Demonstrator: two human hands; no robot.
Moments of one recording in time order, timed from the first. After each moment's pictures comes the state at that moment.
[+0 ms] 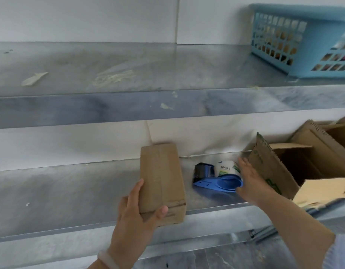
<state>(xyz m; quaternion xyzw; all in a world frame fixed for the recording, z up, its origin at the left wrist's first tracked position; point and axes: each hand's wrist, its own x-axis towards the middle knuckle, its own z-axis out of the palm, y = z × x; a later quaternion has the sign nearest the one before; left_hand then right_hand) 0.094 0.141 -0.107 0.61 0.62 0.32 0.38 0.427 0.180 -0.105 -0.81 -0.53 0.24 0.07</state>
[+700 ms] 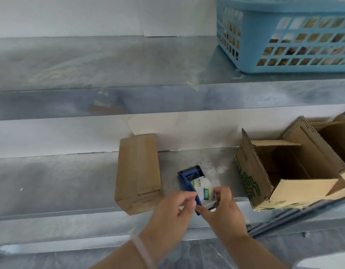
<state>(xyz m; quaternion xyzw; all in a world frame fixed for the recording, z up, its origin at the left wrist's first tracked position) 0.228 0.116 -0.067 0.71 0.51 0.24 0.43 0.395 0.105 -0.121 -0.77 -0.53 0.25 0.25</state>
